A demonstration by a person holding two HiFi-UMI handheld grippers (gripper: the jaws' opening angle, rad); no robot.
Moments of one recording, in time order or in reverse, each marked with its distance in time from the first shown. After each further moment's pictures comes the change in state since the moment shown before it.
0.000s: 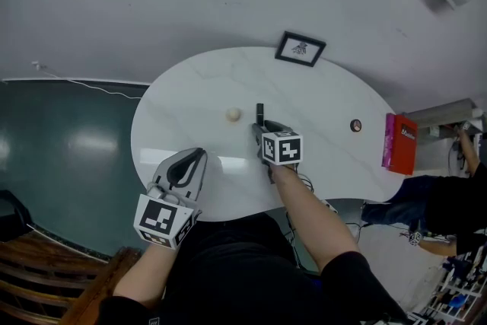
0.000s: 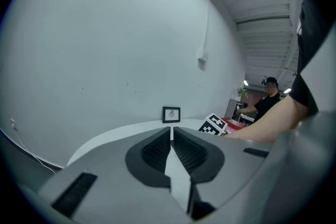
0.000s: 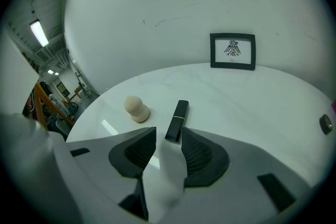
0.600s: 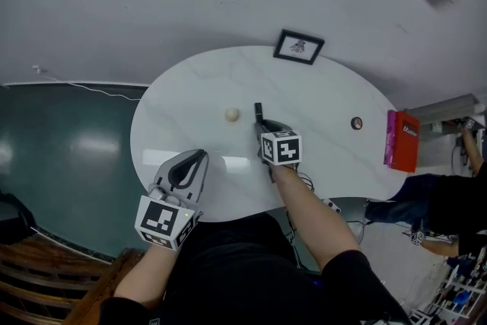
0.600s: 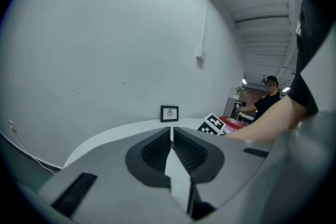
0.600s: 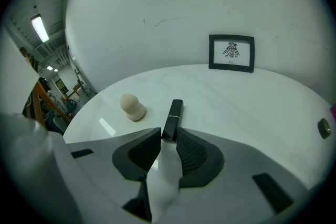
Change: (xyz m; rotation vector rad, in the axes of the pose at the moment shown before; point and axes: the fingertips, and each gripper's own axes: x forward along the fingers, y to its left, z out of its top) left arm 0.005 -0.008 -0.002 0.009 0.014 -0.013; right arm 0.002 -0.008 -0.002 -0.027 -0.007 -0.020
